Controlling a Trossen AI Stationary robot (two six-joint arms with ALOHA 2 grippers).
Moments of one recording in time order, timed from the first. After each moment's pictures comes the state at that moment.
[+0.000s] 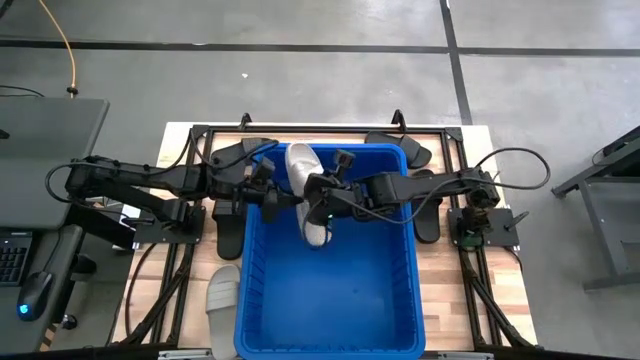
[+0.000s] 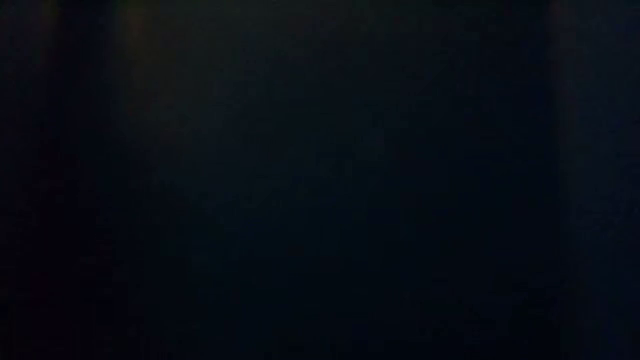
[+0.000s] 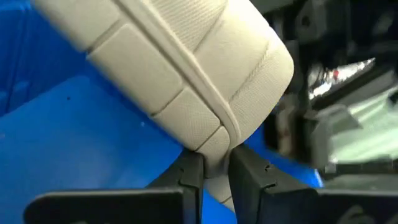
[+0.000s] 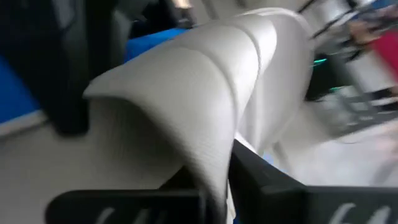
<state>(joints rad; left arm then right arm) 0.10 1.10 0.90 -0.09 -0.03 -0.74 0.20 1.92 2.06 -1.01 0.73 0.09</state>
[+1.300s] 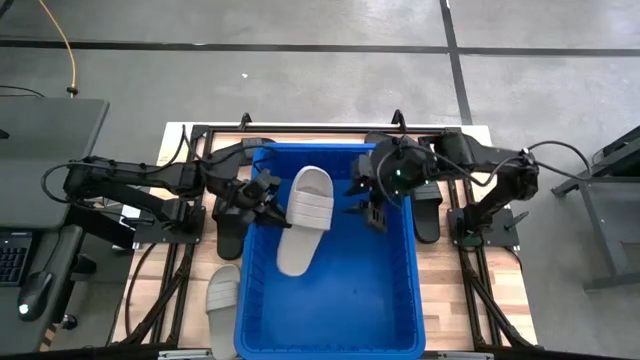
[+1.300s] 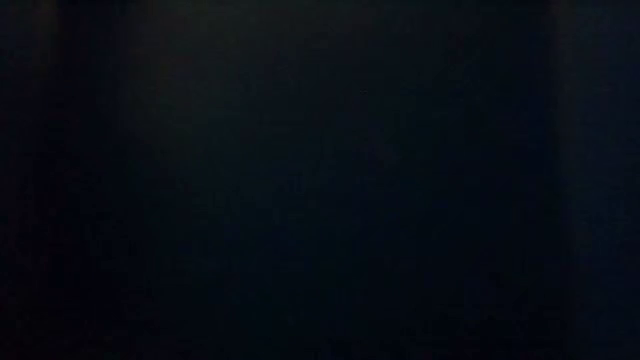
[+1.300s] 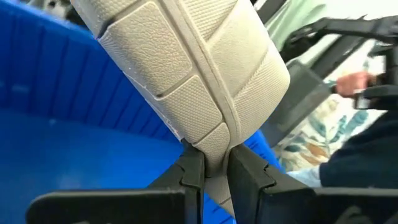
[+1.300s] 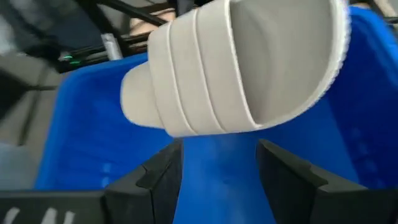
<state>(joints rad) 0.10 1.07 0.90 -0.04 0.43 -0.48 0.11 1.63 2.06 -1.14 -0.06 0.29</state>
